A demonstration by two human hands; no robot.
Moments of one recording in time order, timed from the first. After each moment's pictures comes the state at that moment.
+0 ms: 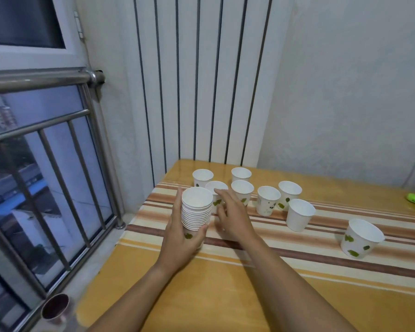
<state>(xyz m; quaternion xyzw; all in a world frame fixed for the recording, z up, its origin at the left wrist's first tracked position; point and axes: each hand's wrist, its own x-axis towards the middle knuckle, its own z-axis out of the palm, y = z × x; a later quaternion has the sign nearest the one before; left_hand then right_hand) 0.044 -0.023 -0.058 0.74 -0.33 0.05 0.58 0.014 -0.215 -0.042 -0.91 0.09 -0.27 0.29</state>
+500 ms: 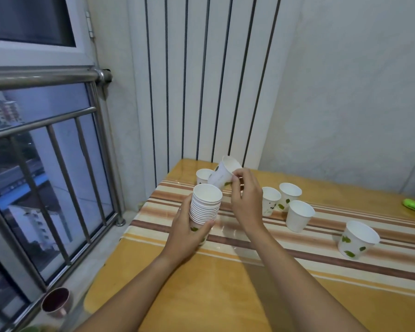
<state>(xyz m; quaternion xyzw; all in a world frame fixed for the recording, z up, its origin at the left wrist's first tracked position) 0.044 -0.024 -0.049 0.74 -0.33 0.02 0.59 0.000 -0.198 0.016 -0.81 0.10 -0.50 0.30</state>
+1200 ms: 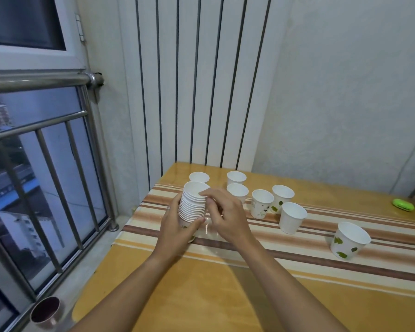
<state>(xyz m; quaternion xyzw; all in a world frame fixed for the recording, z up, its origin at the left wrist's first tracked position) 0.057 -0.029 -0.047 0.73 -0.30 0.04 0.61 -0.016 -0.182 0.001 -0.86 -0.03 -0.41 0.30</state>
